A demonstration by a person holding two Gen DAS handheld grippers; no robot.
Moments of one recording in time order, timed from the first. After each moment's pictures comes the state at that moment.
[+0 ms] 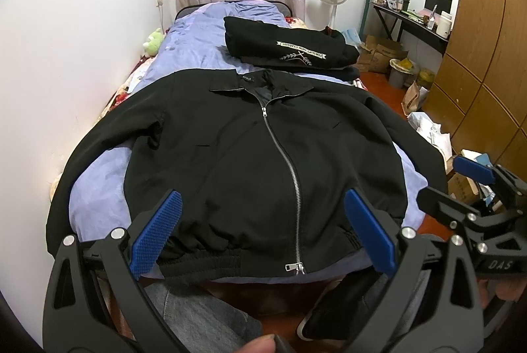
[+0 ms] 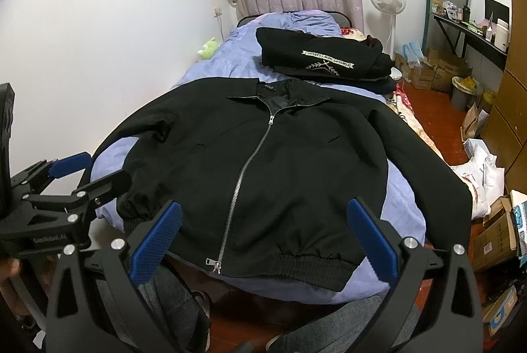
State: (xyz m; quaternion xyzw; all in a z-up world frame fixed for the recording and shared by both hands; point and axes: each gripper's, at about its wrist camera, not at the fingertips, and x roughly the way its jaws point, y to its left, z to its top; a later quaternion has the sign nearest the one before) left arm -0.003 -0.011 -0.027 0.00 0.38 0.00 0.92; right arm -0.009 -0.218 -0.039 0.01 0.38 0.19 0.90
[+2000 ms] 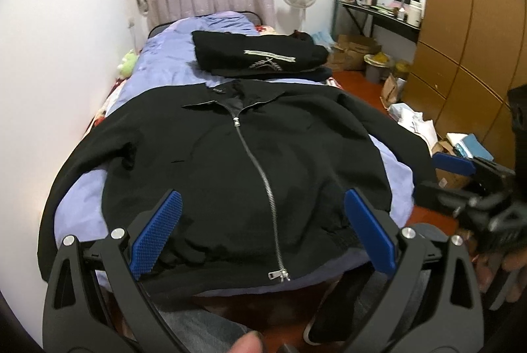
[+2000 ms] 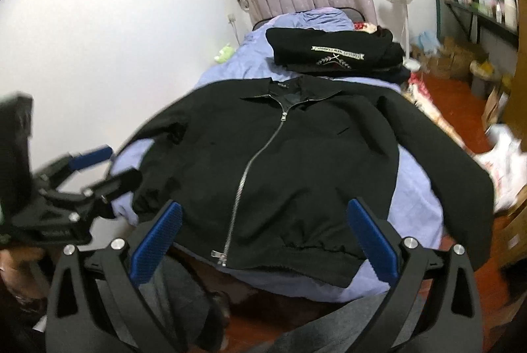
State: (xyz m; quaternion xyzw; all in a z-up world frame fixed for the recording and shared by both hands) left arm 0.002 -0.035 -0.035 0.04 0.36 -0.06 0.93; right arm -0.004 -0.282 -0.070 0.10 0.37 0.27 0.89
